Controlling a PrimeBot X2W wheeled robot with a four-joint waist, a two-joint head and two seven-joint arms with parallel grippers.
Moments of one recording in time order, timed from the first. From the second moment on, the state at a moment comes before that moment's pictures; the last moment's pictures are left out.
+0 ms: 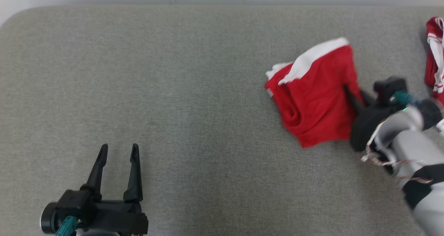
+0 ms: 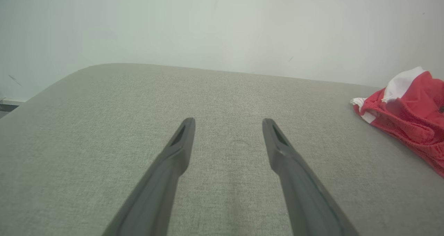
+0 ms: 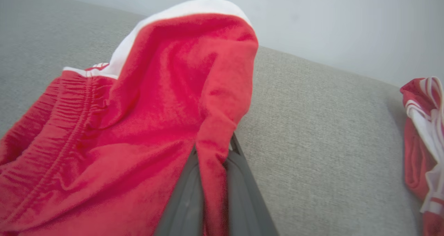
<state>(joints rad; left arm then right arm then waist) -0.11 0.05 -0.03 0.09 -0.16 -0.05 -0.26 -0.73 -0.37 0.42 0.75 0.36 0.13 -0.01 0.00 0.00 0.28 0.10</state>
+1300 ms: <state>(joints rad) -0.31 0.09 -0.10 -0.09 -0.06 -0.12 -0.27 -1.09 -0.97 0.35 0.69 0.46 0.13 0.11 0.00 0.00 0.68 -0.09</state>
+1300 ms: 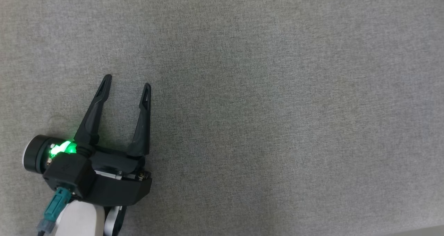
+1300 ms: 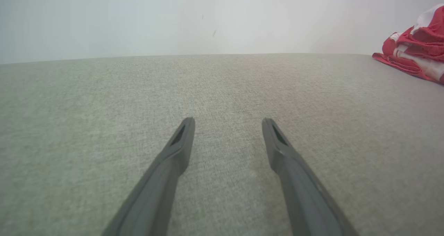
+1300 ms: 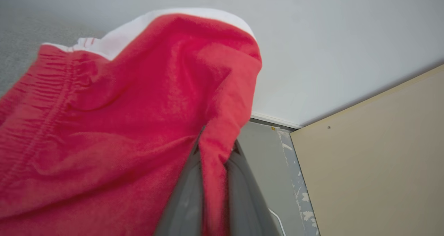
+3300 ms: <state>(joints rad) 0.07 0.05 0.11 0.02 -0.11 -0.07 -0.26 -0.08 -0.22 0.08 0.13 0.29 0.13 -0.23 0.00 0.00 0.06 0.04</state>
